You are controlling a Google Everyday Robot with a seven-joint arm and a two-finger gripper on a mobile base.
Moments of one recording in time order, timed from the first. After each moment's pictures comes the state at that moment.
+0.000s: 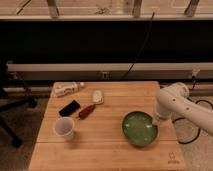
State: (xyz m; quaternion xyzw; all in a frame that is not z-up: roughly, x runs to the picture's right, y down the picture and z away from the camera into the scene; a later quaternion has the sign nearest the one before) arm 0.283 0.190 0.784 -0.31 0.04 0.13 0.94
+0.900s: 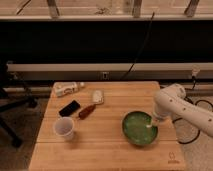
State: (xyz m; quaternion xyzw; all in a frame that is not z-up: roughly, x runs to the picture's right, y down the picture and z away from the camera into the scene) arm 0.280 0.196 0.799 -0.32 0.05 0.16 0.93
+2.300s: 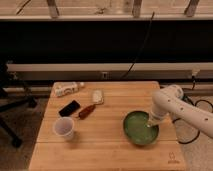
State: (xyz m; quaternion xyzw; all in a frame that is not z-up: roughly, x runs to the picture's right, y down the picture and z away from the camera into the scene) arm 0.268 0.196 0.816 -0.31 0.05 0.22 0.92
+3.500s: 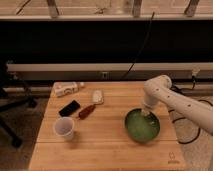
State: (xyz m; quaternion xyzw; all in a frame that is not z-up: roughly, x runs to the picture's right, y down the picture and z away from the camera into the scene) arm 0.237 0.144 0.859 -0.31 0.05 0.20 0.93
